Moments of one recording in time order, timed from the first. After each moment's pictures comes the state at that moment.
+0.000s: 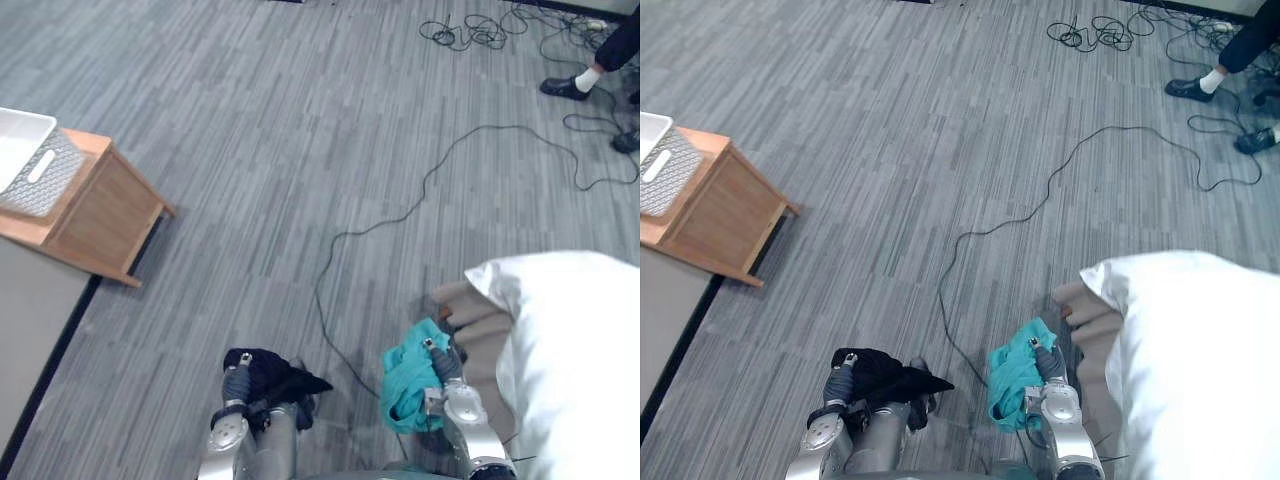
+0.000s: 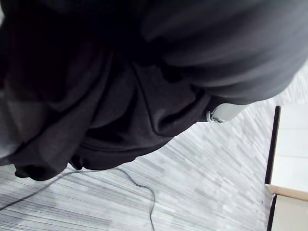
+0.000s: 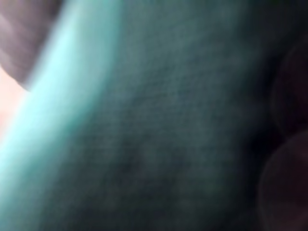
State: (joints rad) left arm 0.20 -0.02 0.08 0.37 -0.14 0.01 0.16; right arm 0.06 -0.04 -0.04 0.47 -0.05 0.02 -0.17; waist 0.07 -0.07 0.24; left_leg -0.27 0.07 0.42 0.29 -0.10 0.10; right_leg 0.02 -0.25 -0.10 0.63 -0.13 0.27
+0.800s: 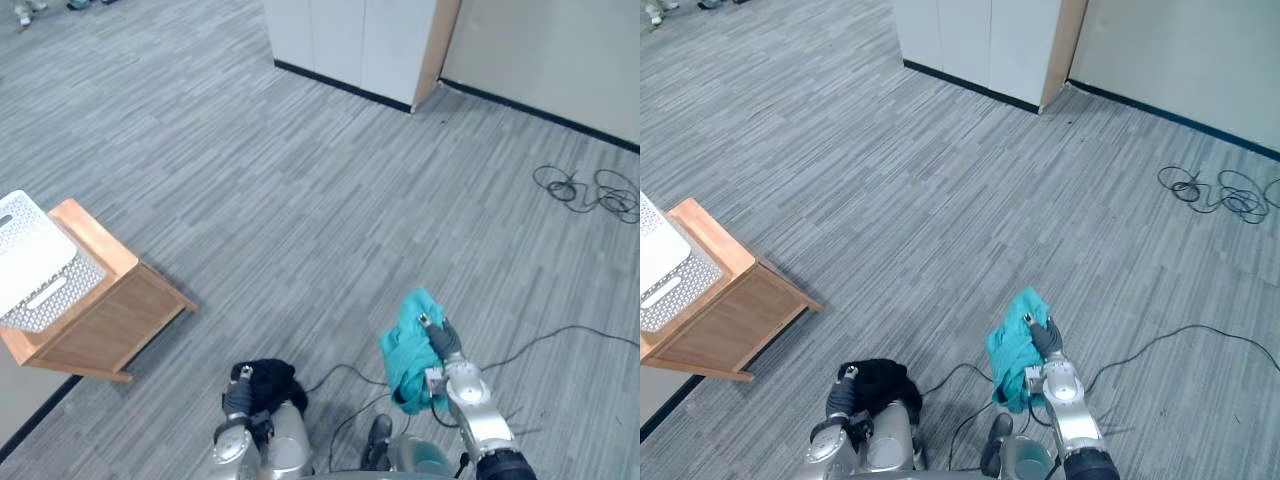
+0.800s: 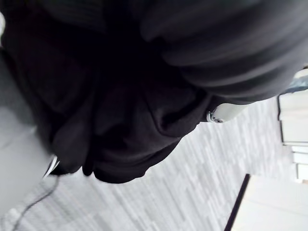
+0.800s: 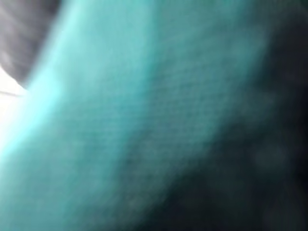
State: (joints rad) left arm 0.24 -0.06 0.09 0.37 -0.20 -0.02 0.20; right arm -0.04 -0.14 0.05 0.37 -0.08 0.02 -0.13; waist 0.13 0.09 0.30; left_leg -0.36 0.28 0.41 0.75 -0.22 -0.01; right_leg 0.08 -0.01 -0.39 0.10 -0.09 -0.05
